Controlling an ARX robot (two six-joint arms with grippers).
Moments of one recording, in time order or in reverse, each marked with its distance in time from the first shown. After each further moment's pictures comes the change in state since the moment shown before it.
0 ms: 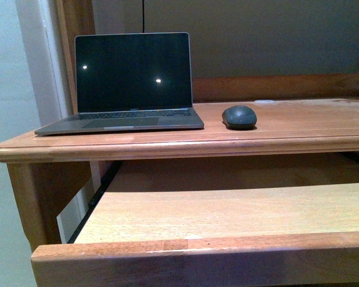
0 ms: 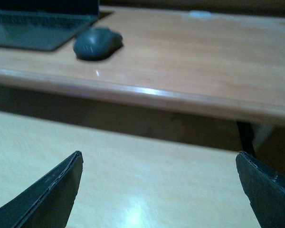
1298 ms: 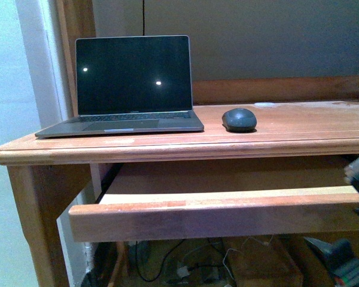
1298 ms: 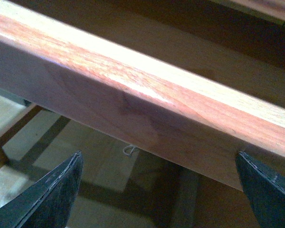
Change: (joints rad) left arm 0.000 0.000 0.000 0.000 0.000 0.000; right arm 0.272 0.558 0.045 0.410 0.254 -0.166
